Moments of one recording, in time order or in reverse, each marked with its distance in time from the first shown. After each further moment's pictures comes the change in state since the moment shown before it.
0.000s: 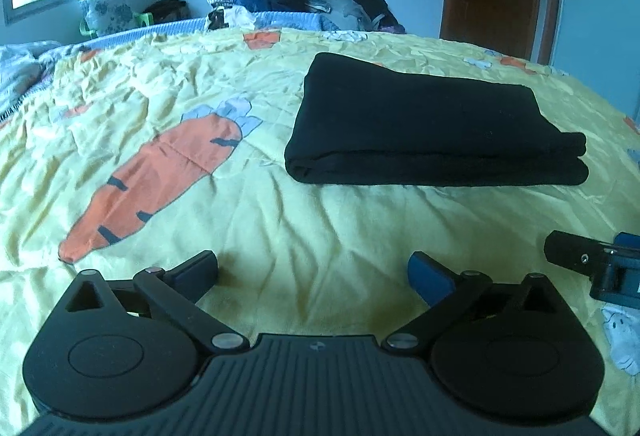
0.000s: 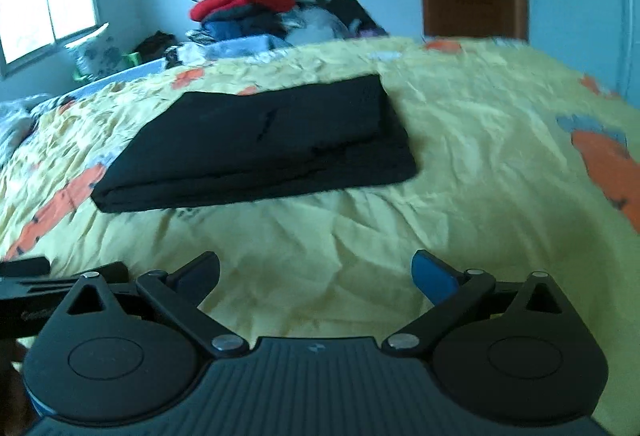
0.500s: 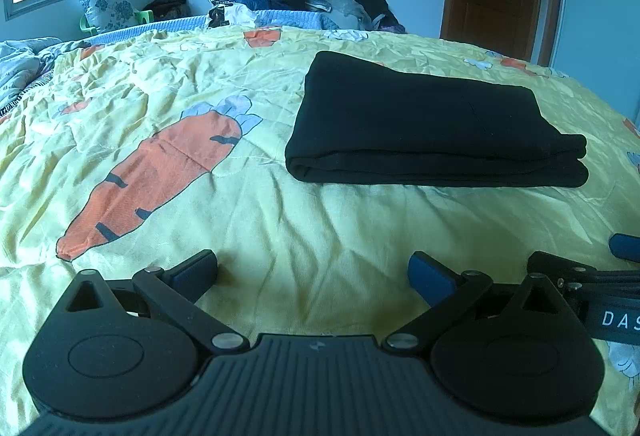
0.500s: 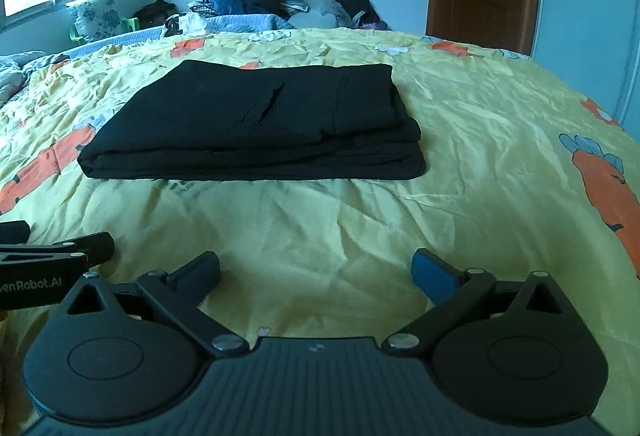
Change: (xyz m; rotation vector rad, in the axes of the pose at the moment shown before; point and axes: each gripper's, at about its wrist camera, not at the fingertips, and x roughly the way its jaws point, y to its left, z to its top) left arm 0.000 0.001 -0.001 -0.003 0.001 -0.002; right arm 0.008 0.018 -0.004 -0.125 0.034 -0.062
